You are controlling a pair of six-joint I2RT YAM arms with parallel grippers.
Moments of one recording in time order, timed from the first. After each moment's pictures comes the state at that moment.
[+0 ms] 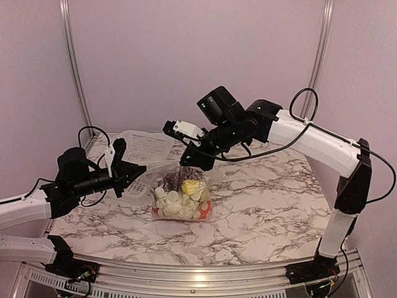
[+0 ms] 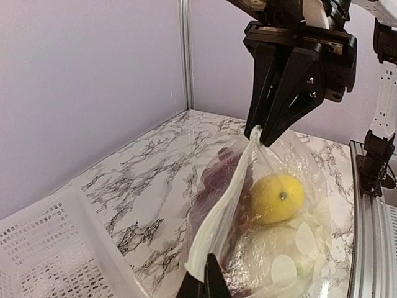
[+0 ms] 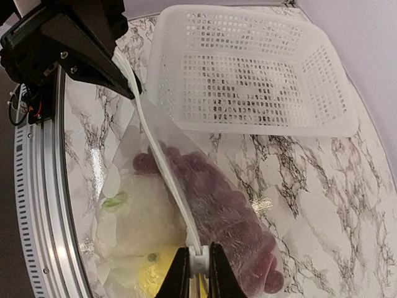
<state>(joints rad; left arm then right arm) -0.64 0.95 0.50 0.32 0.37 0.08 0.97 1.83 1.89 -0.87 -0.21 -0.27</state>
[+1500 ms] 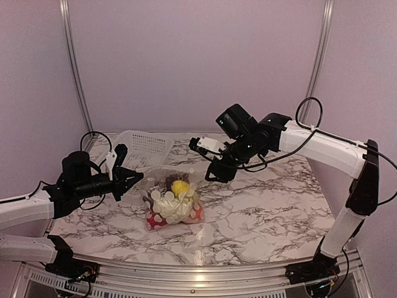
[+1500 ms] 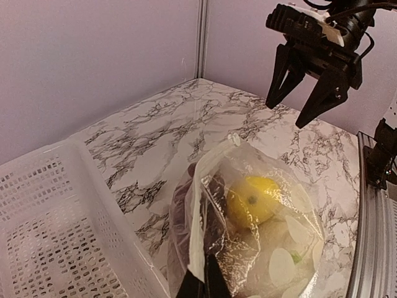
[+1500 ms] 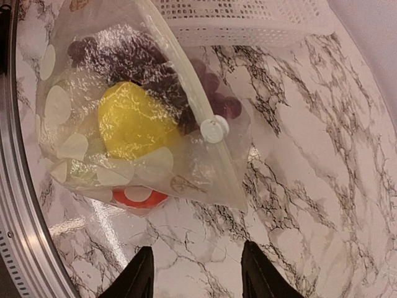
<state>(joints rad) -0.58 0.98 0.45 0.29 0.39 0.02 0.87 1.67 1.58 -0.88 -0.11 -0.29</state>
